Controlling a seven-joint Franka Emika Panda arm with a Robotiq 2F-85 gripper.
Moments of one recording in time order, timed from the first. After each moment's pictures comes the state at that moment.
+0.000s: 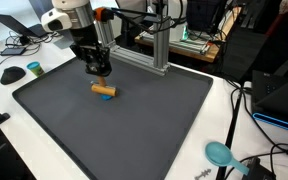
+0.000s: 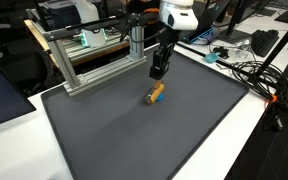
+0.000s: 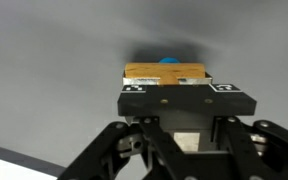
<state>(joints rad) -0.02 0.46 0.00 -1.74 -0.13 2.18 -0.24</state>
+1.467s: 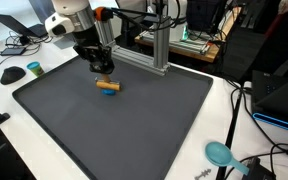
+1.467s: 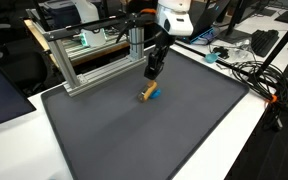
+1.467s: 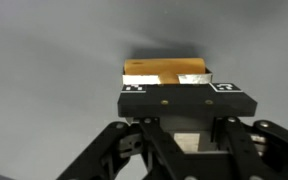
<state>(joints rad) -0.03 0.47 0.00 -1.73 -0.13 2.09 -0.28</state>
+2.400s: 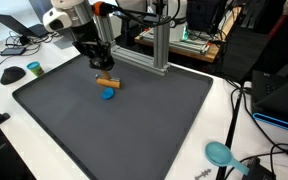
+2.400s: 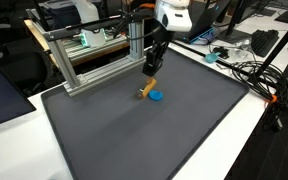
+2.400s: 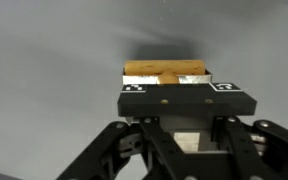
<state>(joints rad) -0.04 0.44 0.00 -1.72 -0.12 2.05 -0.26</state>
